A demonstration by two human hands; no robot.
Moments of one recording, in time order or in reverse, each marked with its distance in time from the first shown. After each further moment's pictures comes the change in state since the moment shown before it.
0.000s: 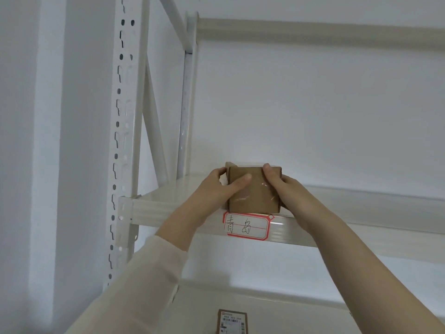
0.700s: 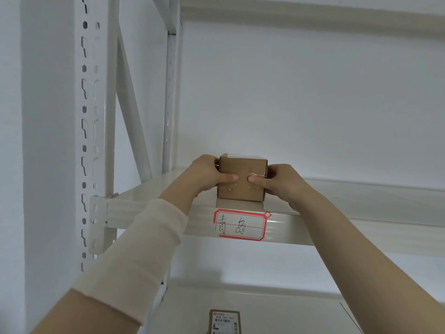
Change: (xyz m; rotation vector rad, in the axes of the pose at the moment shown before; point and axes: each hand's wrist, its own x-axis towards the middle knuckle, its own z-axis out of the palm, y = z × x) left_hand 0.066 -0.004 -0.006 0.235 -0.049 -0.008; right_hand 0.050 0.018 -0.007 -0.127 0.067 -0.031
